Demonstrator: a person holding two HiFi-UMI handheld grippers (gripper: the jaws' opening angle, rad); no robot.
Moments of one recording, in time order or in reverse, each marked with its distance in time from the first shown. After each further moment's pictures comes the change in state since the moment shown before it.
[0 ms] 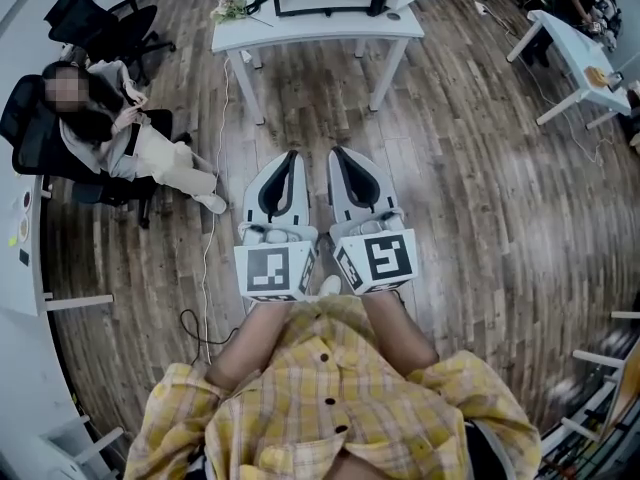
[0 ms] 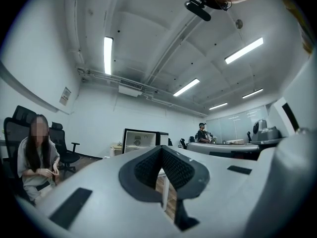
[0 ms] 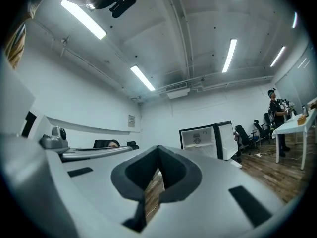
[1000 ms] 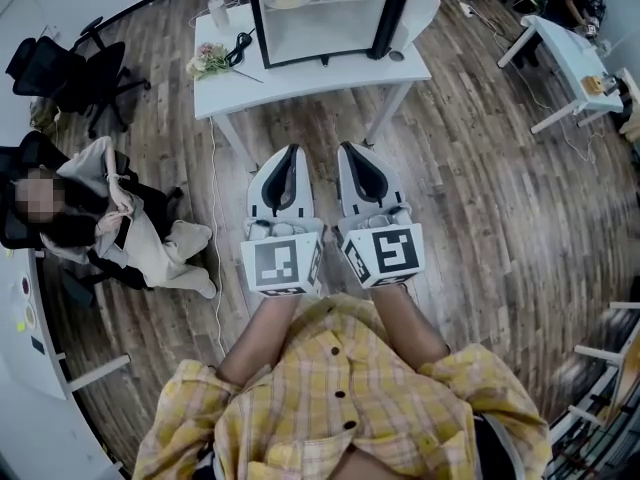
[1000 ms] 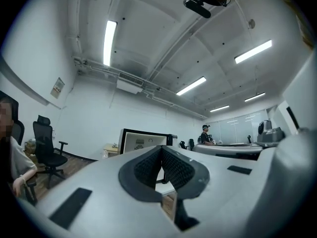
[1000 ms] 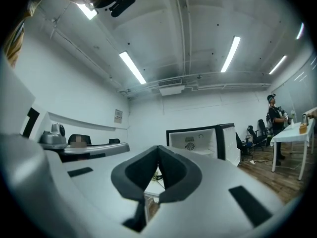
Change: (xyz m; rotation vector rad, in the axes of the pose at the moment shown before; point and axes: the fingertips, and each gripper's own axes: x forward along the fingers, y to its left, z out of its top) left arm 0.260 0.136 0.000 -0.034 -0.015 -0.054; right arm 0.261 -0.112 -0.004 -0.050 0.019 -0.114
